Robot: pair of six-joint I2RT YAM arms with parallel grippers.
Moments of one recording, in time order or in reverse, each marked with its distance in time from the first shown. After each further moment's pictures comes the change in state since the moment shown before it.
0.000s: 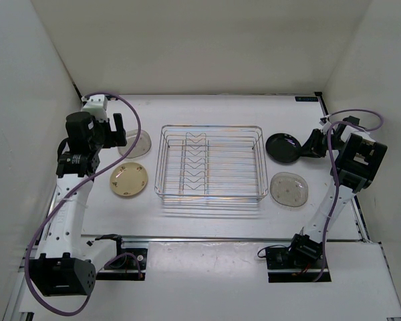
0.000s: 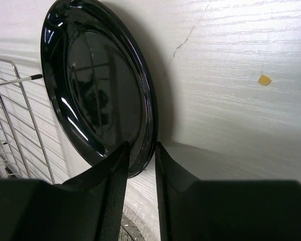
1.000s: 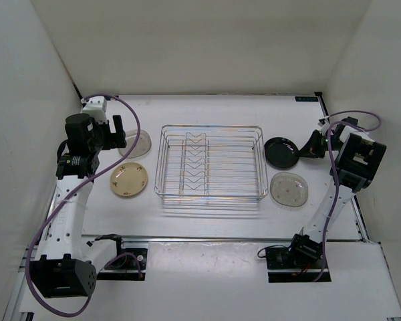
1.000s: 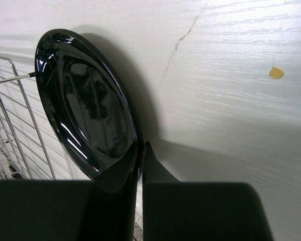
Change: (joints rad) left arm 0.014 -0.012 -0.019 0.000 0.014 0.000; right arm 0.007 0.000 -0.013 -0.007 0.006 0.009
